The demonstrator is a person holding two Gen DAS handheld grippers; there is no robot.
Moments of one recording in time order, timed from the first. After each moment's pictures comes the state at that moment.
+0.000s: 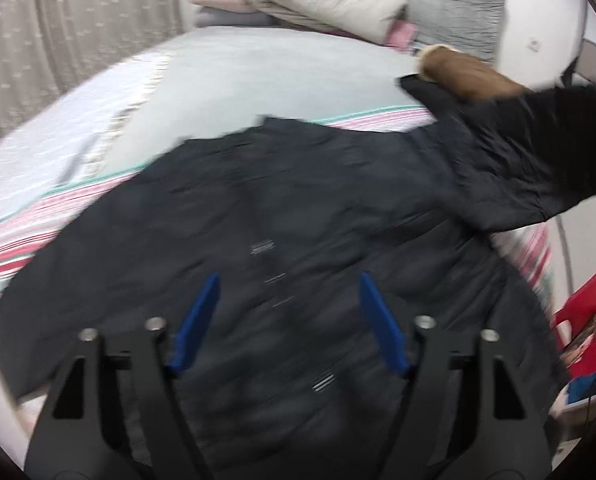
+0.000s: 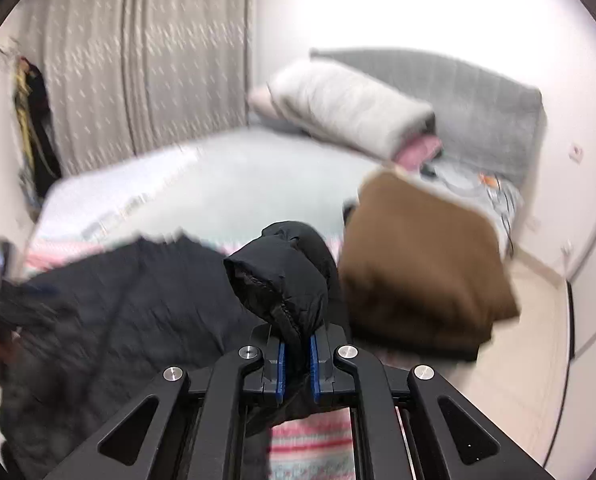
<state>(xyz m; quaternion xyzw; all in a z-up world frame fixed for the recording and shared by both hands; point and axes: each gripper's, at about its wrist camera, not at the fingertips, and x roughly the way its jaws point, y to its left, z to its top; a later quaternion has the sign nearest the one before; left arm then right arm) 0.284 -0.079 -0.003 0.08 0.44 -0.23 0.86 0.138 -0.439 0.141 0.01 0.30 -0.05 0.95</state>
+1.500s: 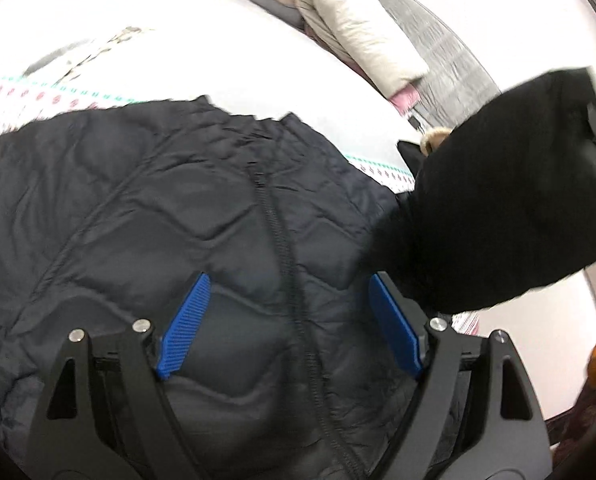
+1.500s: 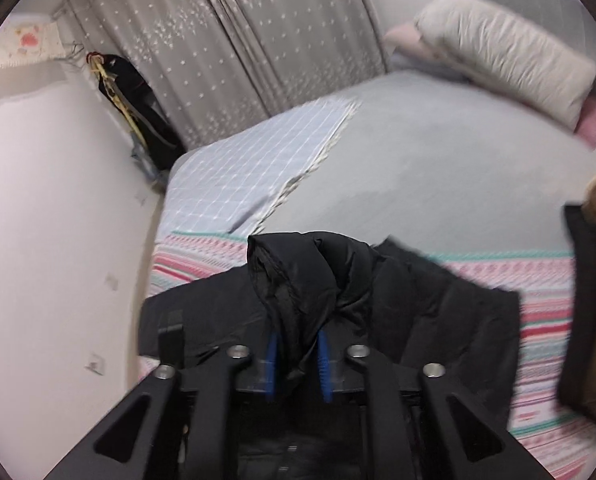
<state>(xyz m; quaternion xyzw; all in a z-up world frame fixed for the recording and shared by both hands) 0.354 0.036 -0.052 -0.18 0.47 -0.27 0.82 0.345 -0.259 0.125 0.11 0.42 0.20 0.88</state>
